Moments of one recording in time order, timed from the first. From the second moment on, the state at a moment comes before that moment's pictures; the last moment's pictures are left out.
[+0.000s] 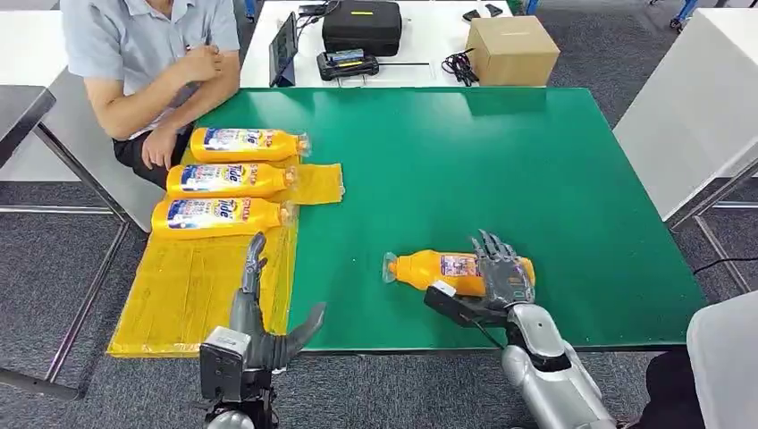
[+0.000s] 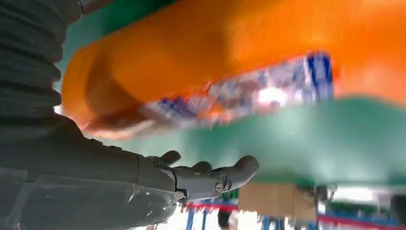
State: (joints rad) left arm 0.09 -0.22 -0.42 -1.55 -0.22 0.52 -0.36; right arm -0.23 -0.17 0.39 -1.12 1.05 -0.14 -0.01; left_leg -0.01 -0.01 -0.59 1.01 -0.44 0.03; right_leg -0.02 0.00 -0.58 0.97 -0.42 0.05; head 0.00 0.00
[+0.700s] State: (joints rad) left arm 0.09 -0.21 -0.46 -1.51 -0.26 0.51 -0.31; right arm -0.30 -0.27 0.46 -1.07 1.03 0.01 0.11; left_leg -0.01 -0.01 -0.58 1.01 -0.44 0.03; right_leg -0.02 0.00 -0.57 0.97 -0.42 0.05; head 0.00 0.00
